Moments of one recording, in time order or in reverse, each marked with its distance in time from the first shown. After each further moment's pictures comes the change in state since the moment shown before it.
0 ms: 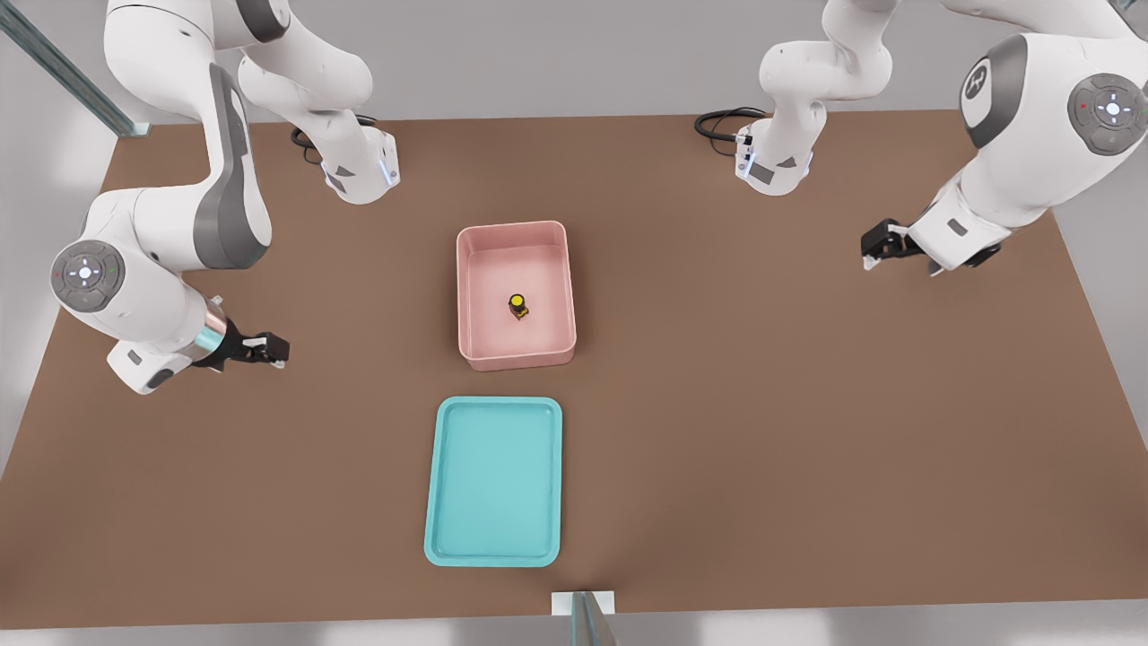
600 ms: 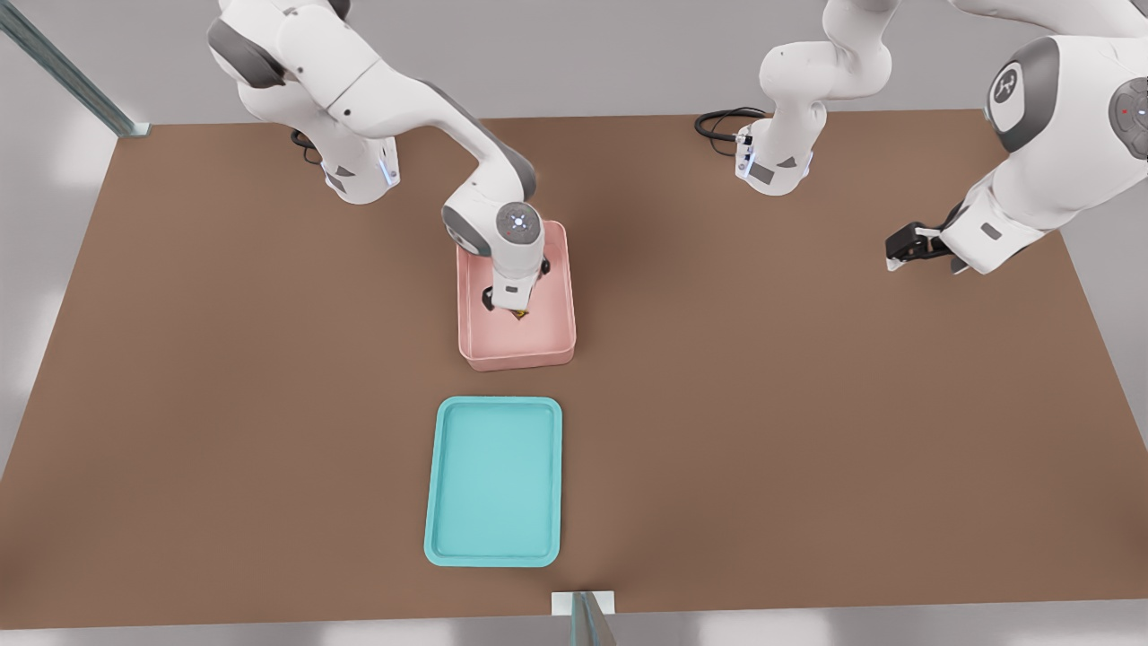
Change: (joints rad) arm 0.412 0.126 0.327 -0.552 -0.137 0.561 0.297
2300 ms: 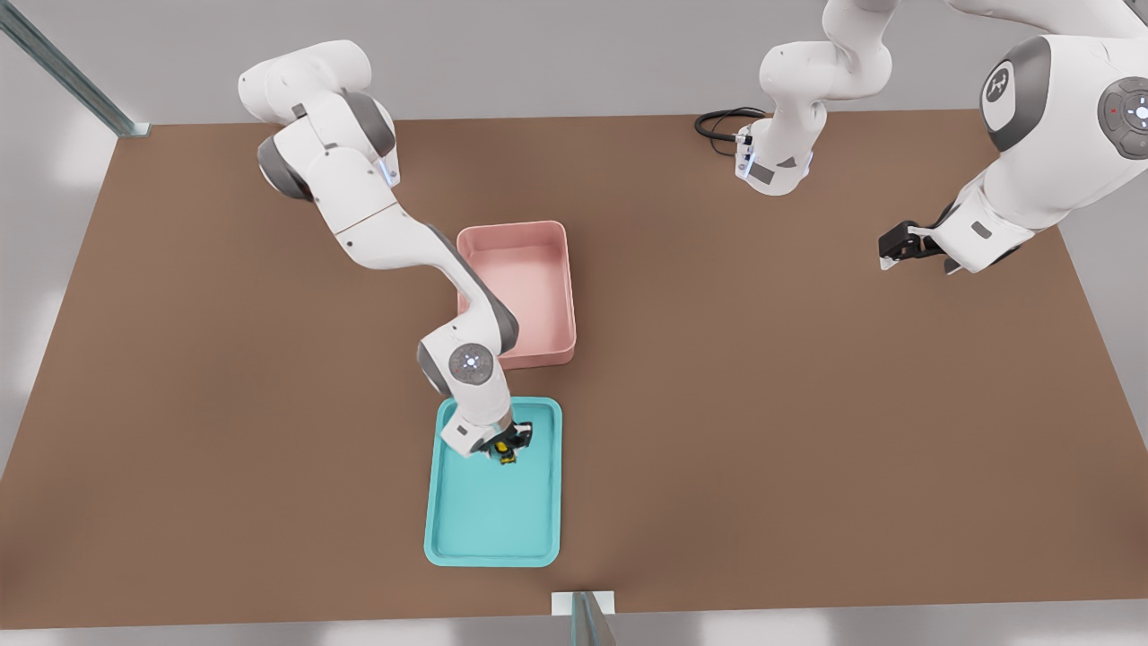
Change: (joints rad) arm 0.033 0.563 -0.320 0.716 -0.079 0.242 0.273
